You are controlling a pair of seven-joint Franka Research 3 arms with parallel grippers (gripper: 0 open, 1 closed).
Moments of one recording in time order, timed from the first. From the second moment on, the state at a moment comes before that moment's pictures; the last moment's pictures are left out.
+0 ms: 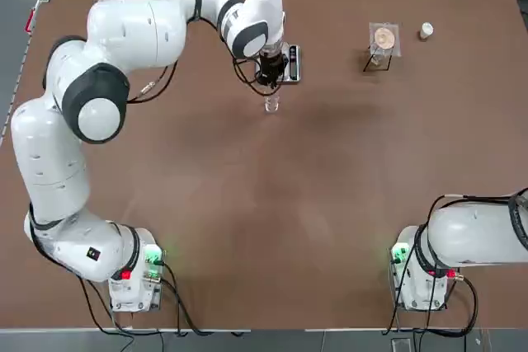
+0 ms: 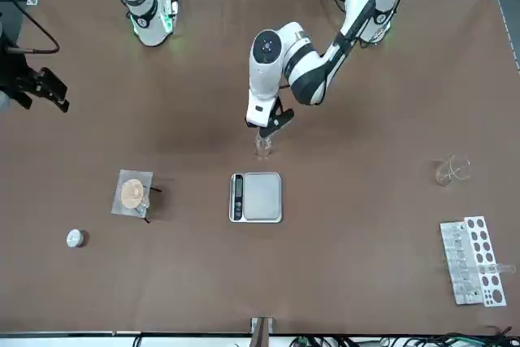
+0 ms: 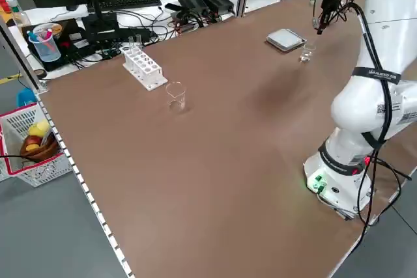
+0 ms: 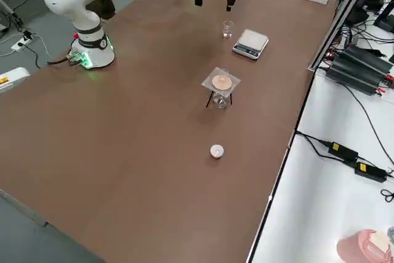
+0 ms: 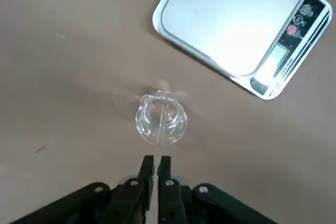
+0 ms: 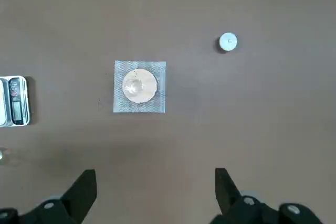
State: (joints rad) left arm -0.41 0.58 -0.53 -1.62 0.27 2.17 -1.53; right arm -0.02 -0.05 0.04 -1.60 -0.03 1.64 0.10
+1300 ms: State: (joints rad) left arm -0.41 0.53 -0.54 -1.57 0.22 2.06 -1.53; right arm -0.02 -0.05 0.04 -1.60 -0.03 1.63 0.10
